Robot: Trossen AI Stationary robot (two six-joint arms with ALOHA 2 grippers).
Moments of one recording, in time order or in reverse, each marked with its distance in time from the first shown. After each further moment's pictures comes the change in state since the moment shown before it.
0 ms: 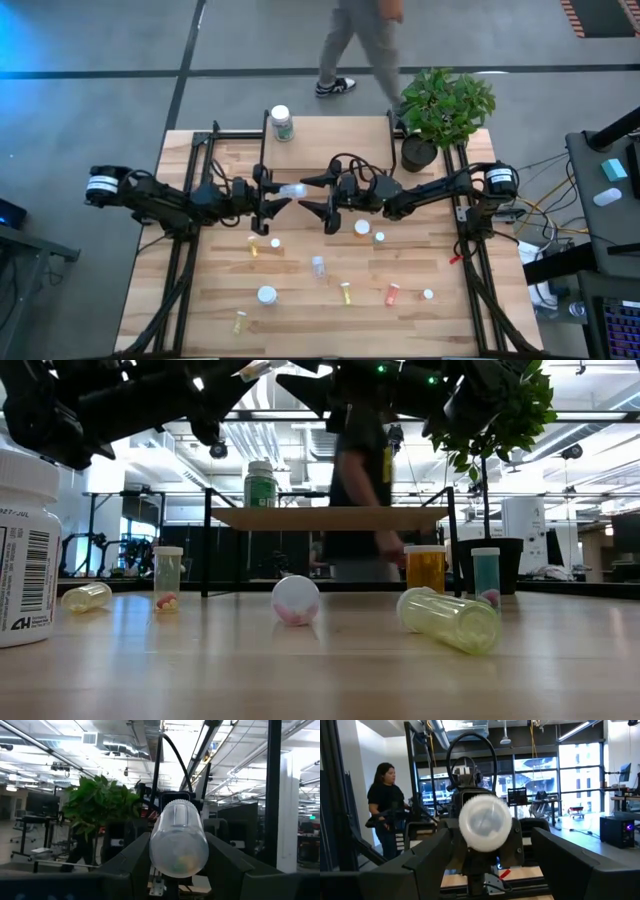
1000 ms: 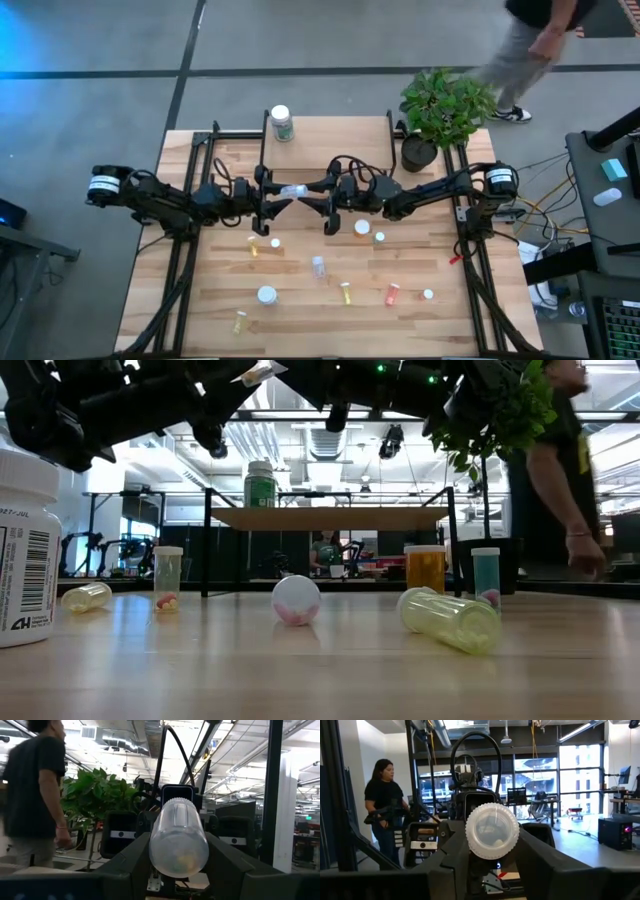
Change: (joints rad) left arm -0.001 0.016 -0.005 -0.002 0.007 -0.028; right arm 0.000 0.000 0.002 -0.008 0.001 -0.025
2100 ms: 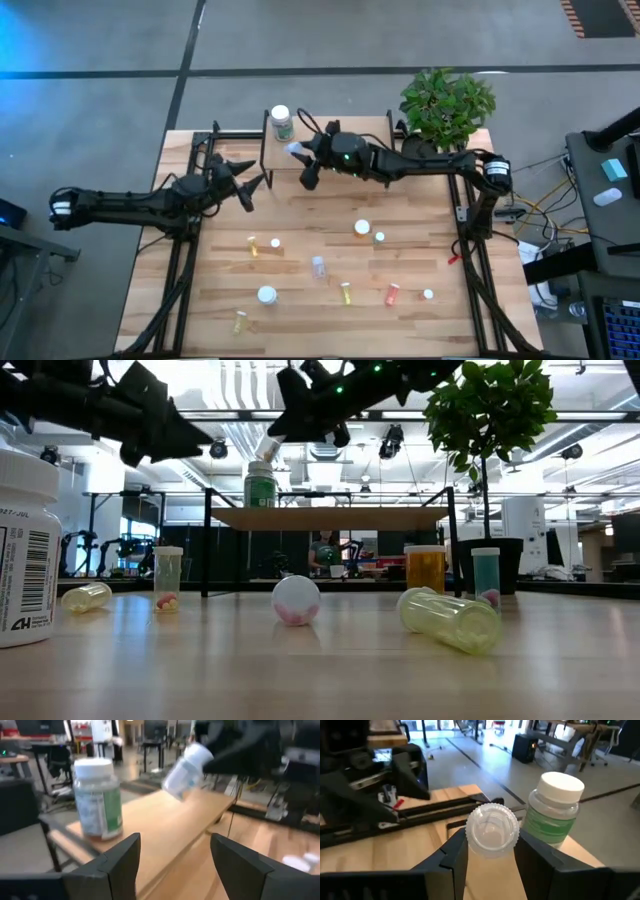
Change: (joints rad) left arm 0.076 -0.739 0.004 -1.237 -0.492 0.020; right arm -0.184 0.024 0.450 -0.966 0.211 -0.052
